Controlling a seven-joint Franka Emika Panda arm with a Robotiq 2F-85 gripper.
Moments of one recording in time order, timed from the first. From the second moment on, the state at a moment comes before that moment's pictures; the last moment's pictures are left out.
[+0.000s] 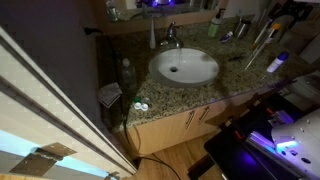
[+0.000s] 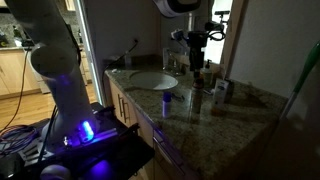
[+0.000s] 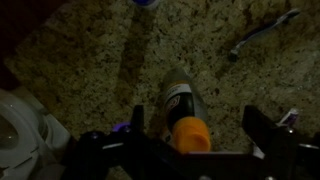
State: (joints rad) arm -0.30 -0.12 -0.32 -2.27 -0.11 2.18 0.24
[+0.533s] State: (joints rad) arm -0.32 -0.02 -0.35 -2.26 -0.07 2.30 0.33
